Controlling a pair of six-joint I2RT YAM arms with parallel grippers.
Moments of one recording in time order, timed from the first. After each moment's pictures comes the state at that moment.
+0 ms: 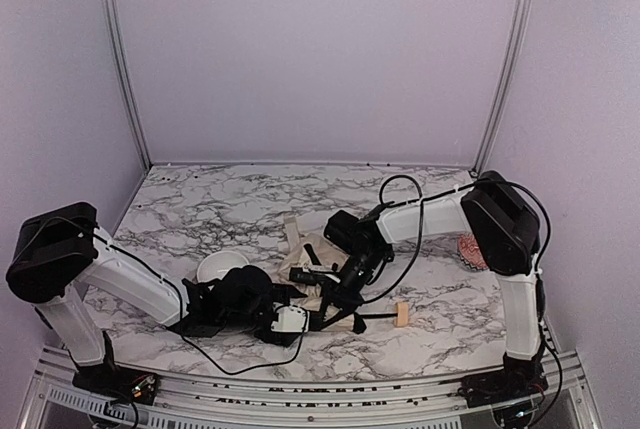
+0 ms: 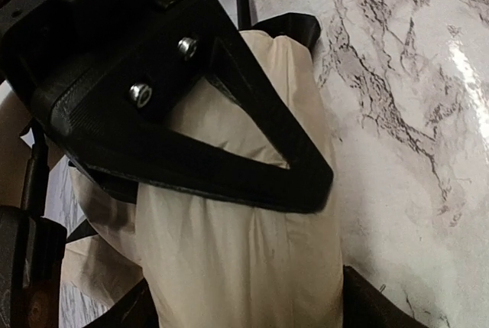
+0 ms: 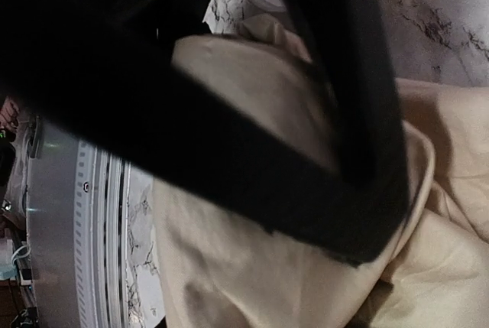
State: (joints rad) left arm -1.15 1.72 0.63 0.45 -0.08 0.79; right arm 0.83 2.14 1.40 -0.79 -0.87 -0.59
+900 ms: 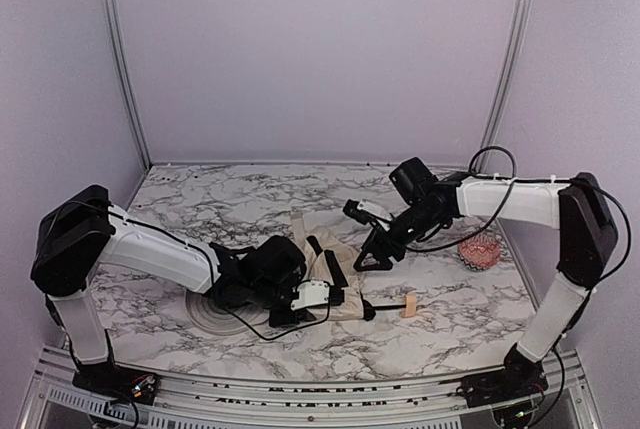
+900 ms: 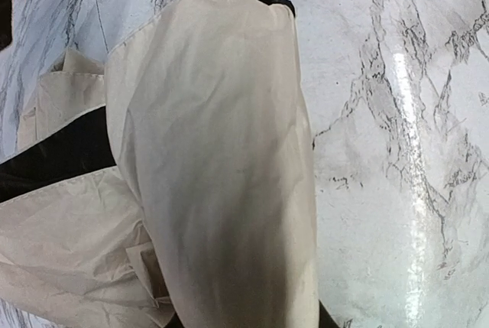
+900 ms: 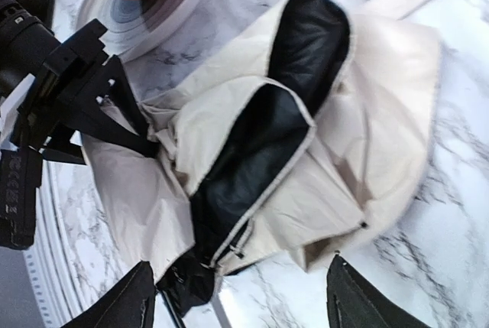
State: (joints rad) left arm -1.09 1.84 0.97 -0.07 0.08 0.55; right arm 0.60 1.75 1.22 -0.62 -0.62 -0.40
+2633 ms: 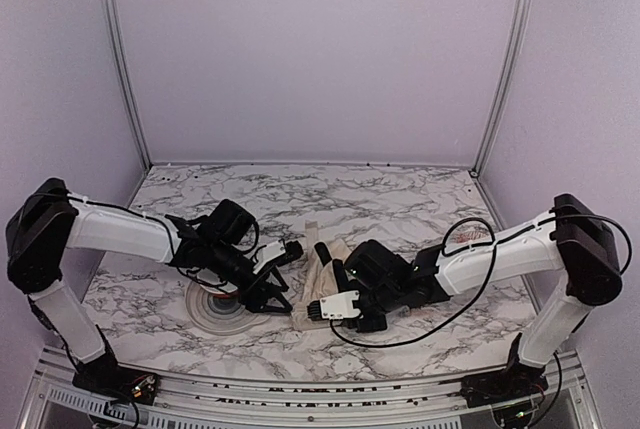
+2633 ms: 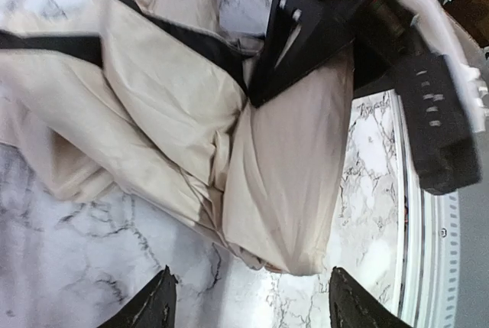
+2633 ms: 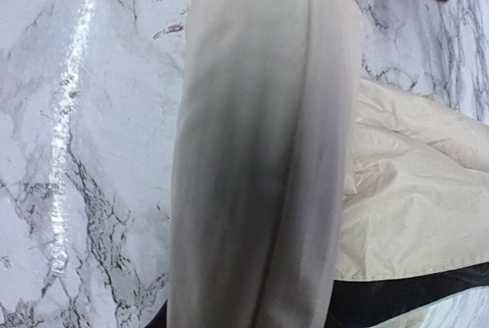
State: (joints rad) left arm -0.80 1.74 0.94 -0.20 0.65 0.27; right arm 1.07 1.65 0.85 -0.23 -0.01 -0.71
